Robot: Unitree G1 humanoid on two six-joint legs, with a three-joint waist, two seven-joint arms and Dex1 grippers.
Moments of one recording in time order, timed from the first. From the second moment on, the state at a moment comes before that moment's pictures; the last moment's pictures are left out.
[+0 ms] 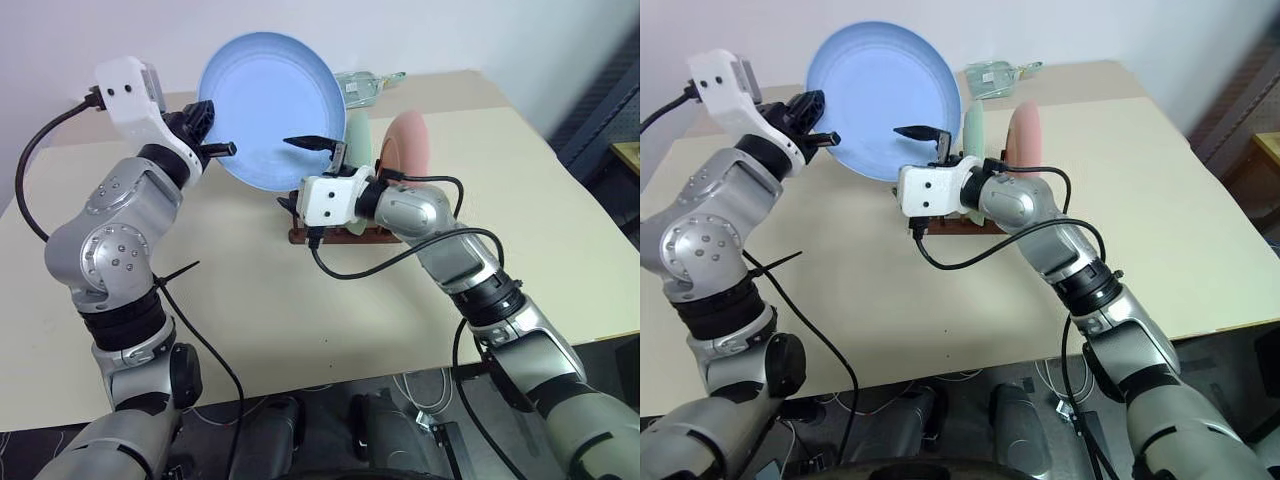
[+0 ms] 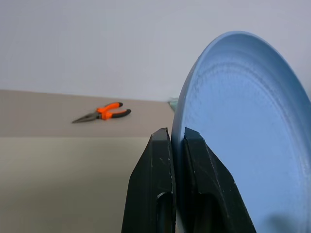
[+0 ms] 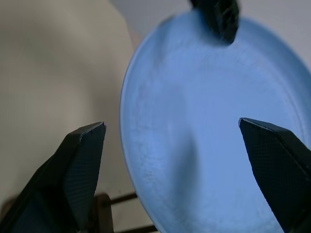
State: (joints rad) left arm -0.76 0.29 0.37 -0.37 -0.62 1.03 0.07; right arm -0.87 -0.39 0.45 0.12 -0.34 -0.09 0.55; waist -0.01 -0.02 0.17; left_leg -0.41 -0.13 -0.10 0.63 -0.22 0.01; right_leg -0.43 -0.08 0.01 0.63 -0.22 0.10
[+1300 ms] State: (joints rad) left arm -0.08 0.46 0.03 -0.29 -0.24 0.29 -0.34; right arm -0.69 0.06 -0.04 -0.31 0.72 0.79 0.22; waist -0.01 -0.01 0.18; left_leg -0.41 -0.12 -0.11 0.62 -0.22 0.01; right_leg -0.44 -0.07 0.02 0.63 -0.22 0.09
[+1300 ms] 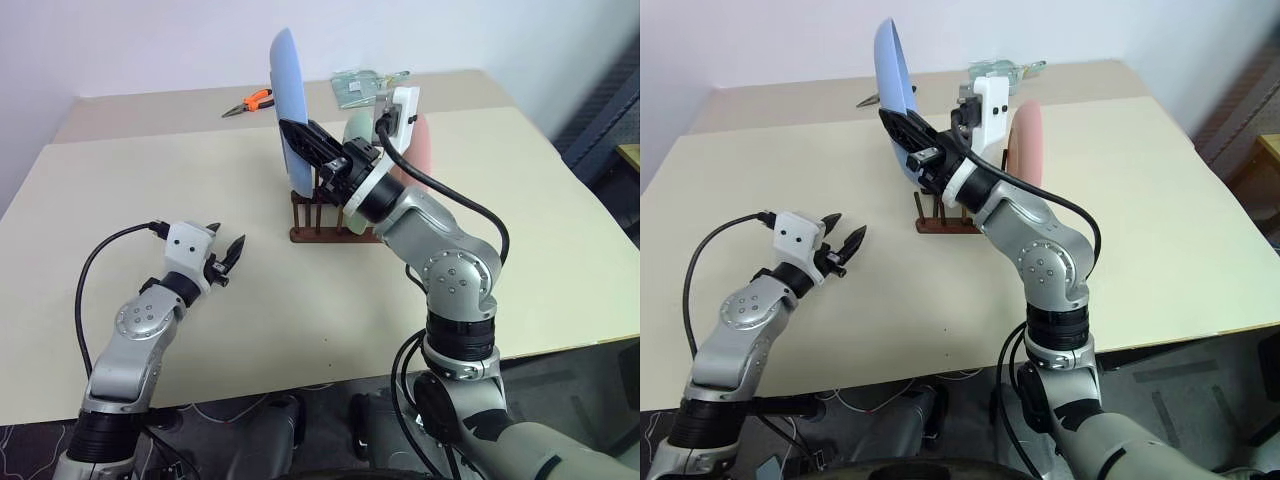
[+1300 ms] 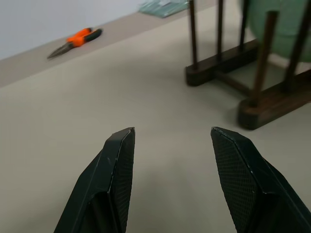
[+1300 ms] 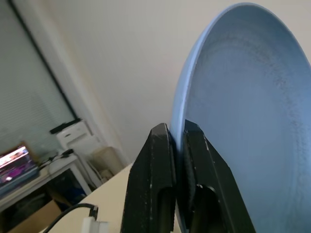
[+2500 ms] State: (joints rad) left arm -0.07 0.41 -0.03 -0.31 -0.19 0.28 -0.46; right arm -0.62 -0.59 0.04 -0.36 0.42 0.55 0.57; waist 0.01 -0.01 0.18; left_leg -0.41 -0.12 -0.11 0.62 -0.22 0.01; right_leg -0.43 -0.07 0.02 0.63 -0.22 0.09
